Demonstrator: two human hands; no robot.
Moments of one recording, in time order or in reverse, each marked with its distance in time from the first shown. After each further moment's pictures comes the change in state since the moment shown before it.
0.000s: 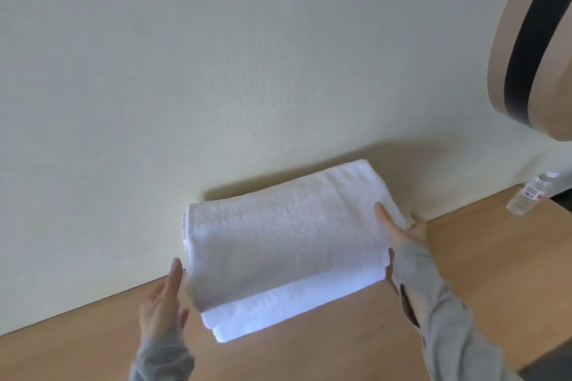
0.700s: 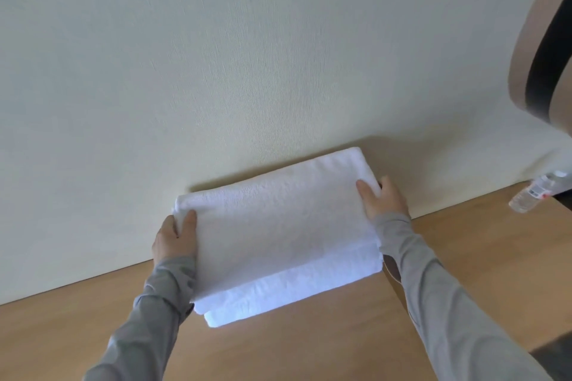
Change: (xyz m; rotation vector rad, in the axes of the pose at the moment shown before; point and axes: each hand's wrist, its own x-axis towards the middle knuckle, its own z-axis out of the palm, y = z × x) left_hand 0.073 0.007 0.045 0.720 0.073 0.326; right_hand 0.041 -0.009 0.037 -0.713 -0.120 -0.404
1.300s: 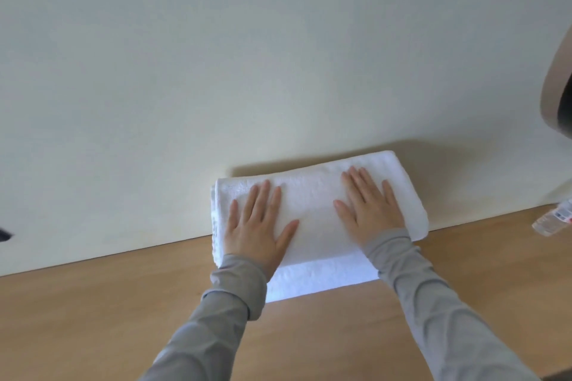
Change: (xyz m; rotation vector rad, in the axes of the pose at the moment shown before) left_hand -0.071 0.022 0.011 0.768 -0.147 0.752; right_hand -0.061 -0.032 0.024 -0.727 -0.082 -0.672
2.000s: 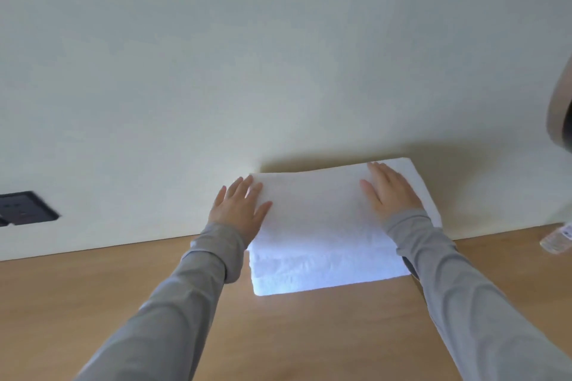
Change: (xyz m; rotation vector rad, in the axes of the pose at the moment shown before) left_hand 0.000 -0.071 -0.044 -0.003 -0.098 -0.041; right_hand 0.001 -0.018 -0.055 0.244 0.010 0.047
